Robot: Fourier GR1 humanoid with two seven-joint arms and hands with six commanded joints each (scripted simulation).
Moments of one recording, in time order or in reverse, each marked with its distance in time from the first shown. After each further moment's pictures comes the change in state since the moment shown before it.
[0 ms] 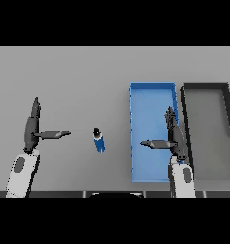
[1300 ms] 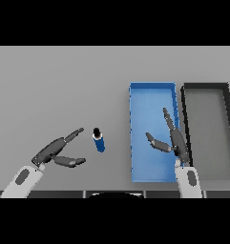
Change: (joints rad) left arm 0.079 0.225 -0.307 -0.238 -0.076 -0.492 0.008; right arm 0.037 -0.157 0.111 -0.106 0.185 0.066 -0.045
